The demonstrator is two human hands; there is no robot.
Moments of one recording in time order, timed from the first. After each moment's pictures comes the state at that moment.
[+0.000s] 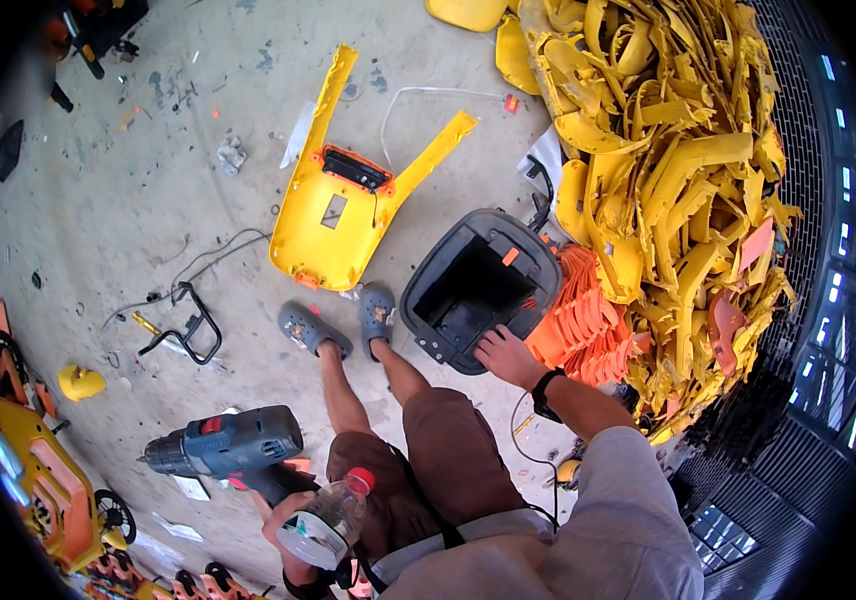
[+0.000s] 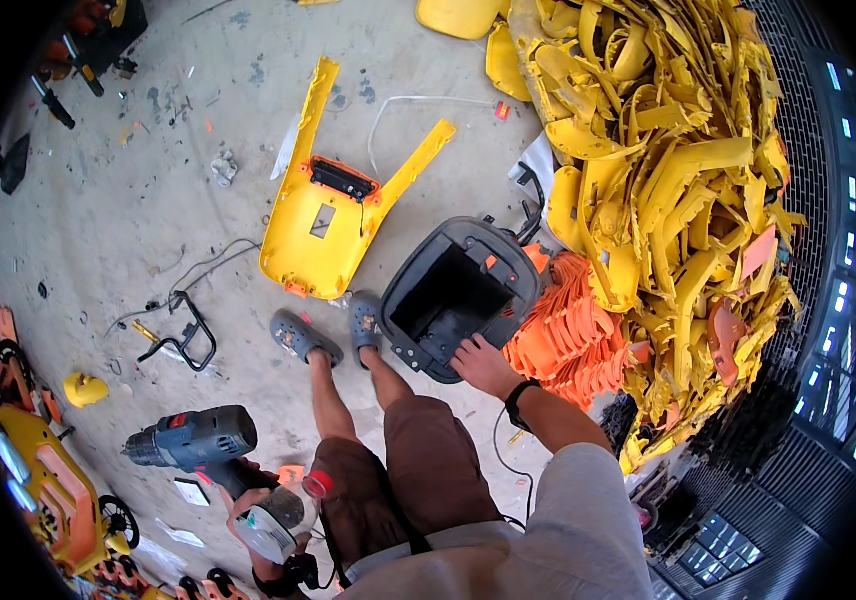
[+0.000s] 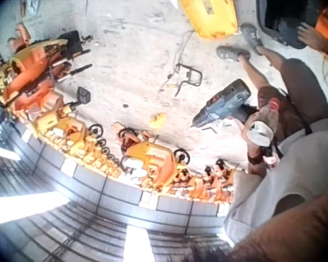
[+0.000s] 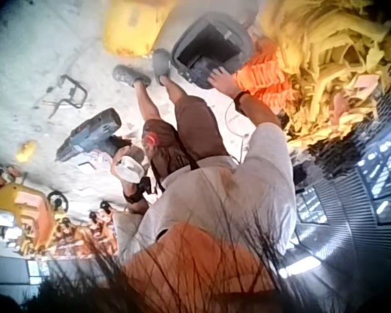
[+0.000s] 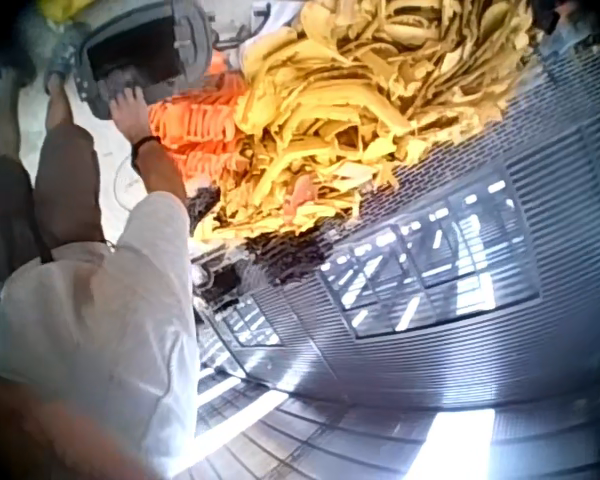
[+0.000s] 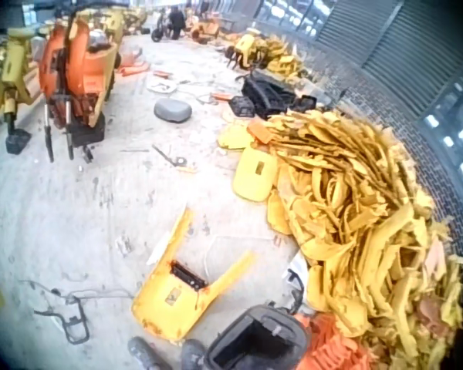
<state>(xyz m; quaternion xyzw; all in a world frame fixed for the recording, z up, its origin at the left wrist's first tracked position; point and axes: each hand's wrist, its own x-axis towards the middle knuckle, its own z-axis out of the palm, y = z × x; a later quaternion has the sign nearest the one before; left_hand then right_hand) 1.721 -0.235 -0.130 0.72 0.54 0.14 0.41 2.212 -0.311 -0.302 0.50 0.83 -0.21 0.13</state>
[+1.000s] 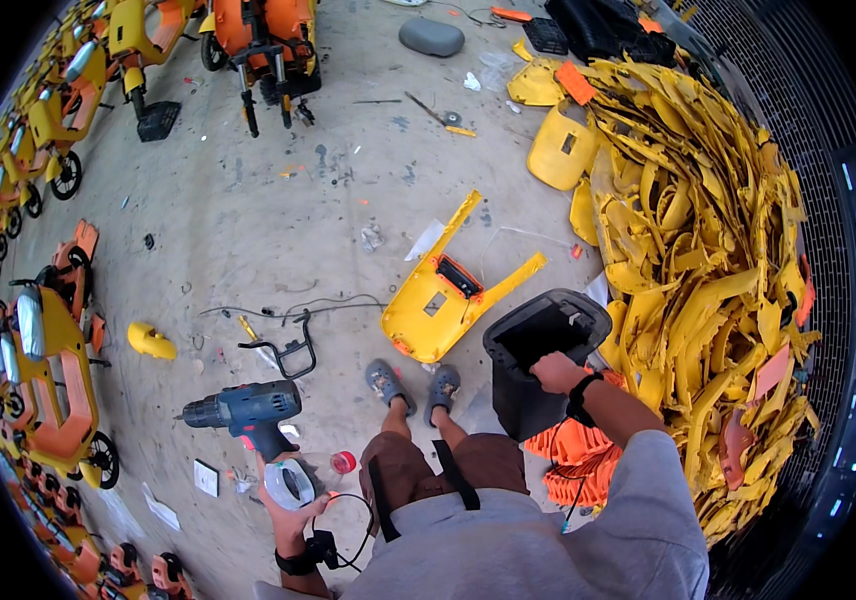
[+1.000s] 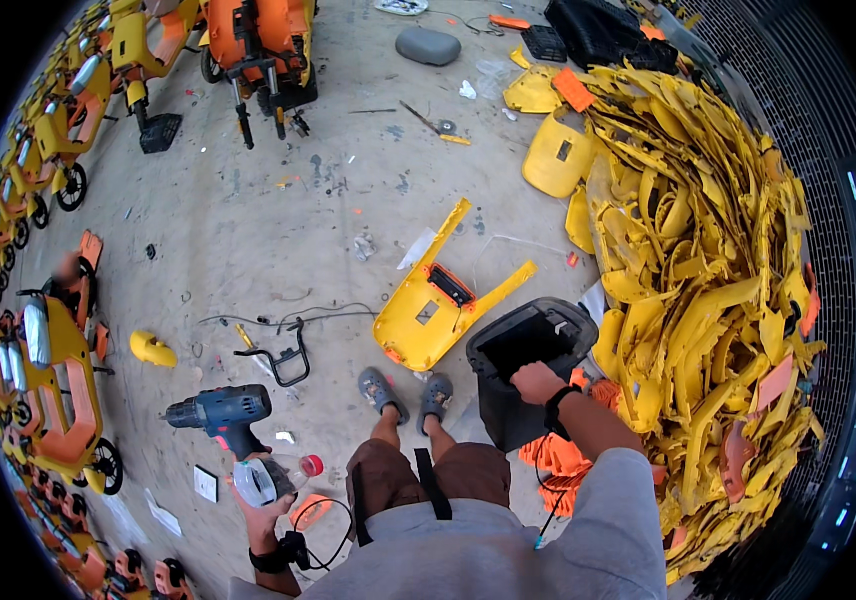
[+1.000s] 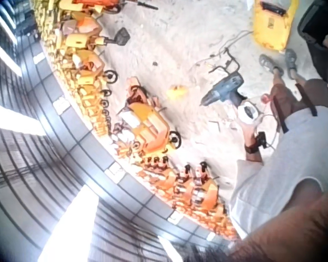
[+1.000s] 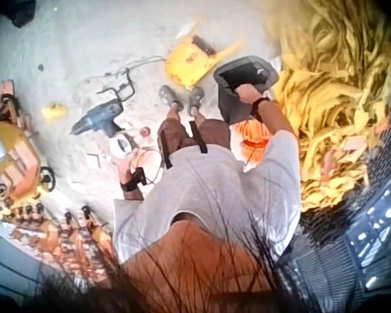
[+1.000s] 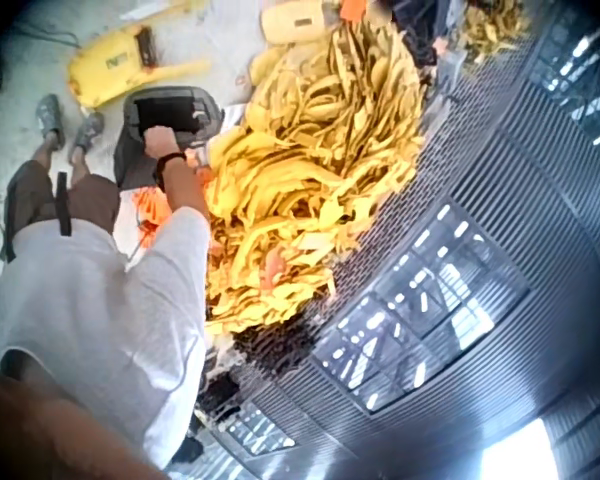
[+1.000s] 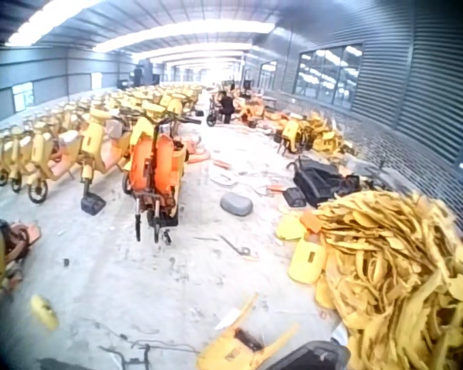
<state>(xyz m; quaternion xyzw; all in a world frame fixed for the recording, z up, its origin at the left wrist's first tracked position) 1.633 -0.217 0.019 0.41 0.64 0.41 0.51 2.184 -0.143 -0.142 0.48 0.78 -0.28 0.30</state>
